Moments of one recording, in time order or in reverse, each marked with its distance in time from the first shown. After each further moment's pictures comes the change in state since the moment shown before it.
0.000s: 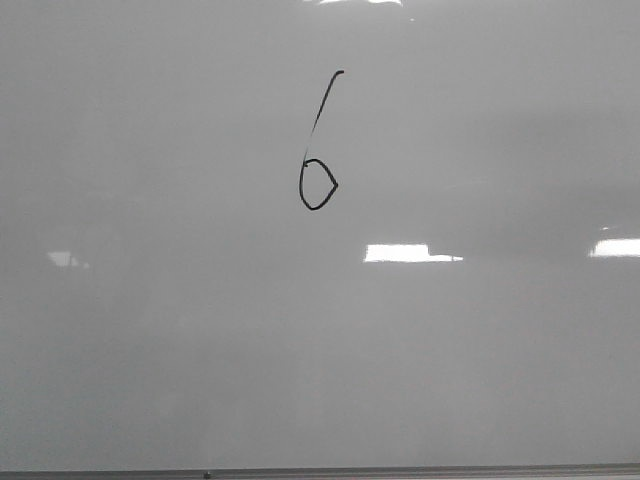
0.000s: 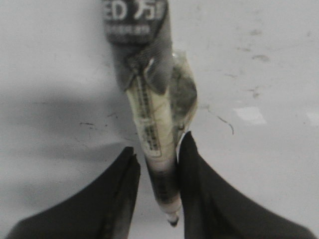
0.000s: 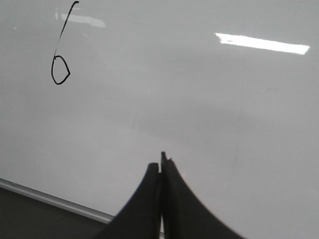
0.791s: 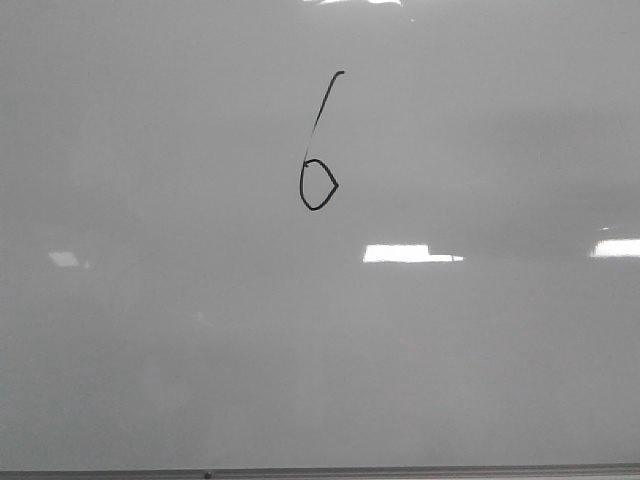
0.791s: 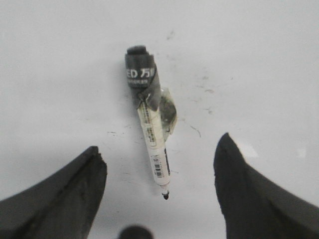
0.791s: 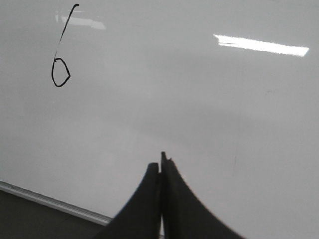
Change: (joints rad) left arm 0.000 -0.373 0.049 0.000 0.144 0.001; right arm 0.000 -0.002 0.000 0.000 -0.013 0.000
